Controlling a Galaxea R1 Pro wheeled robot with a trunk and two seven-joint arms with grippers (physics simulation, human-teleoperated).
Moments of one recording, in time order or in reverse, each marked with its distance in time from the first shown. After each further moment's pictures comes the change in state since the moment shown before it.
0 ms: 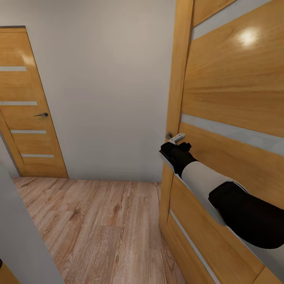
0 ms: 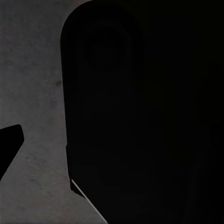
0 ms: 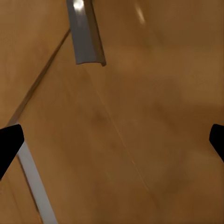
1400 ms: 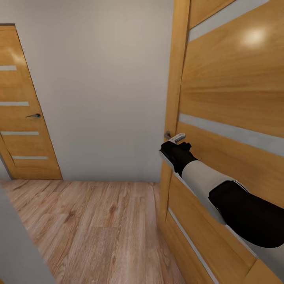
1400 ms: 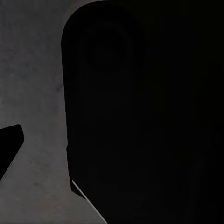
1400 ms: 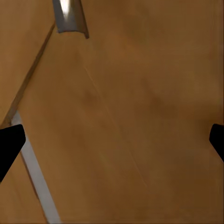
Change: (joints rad) left arm -0.002 0.001 0.002 0.000 0.000 0.000 0.000; right arm -0.008 0.000 -0.005 0.007 -0.026 -0.009 -0.001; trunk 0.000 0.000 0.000
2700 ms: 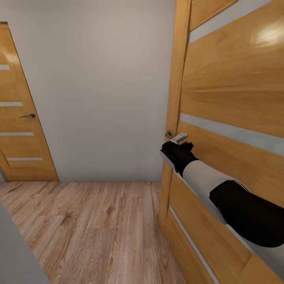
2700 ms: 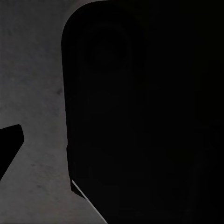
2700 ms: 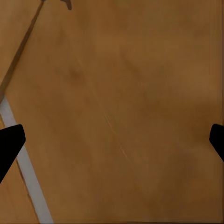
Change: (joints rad) left arm 0.000 0.000 0.000 0.000 0.000 0.000 0.000; right arm -0.002 -0.008 0.010 0.005 0.005 0.026 -0.028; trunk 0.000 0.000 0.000
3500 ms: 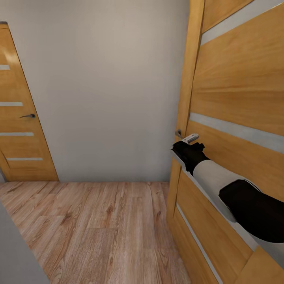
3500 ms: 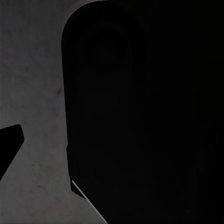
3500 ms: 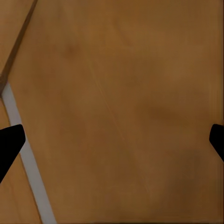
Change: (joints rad) left arm 0.000 0.000 0.000 0.000 0.000 0.000 0.000; right arm 0.000 -0.090 -0.007 0.002 -0.015 -0.011 0.013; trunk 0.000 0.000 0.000
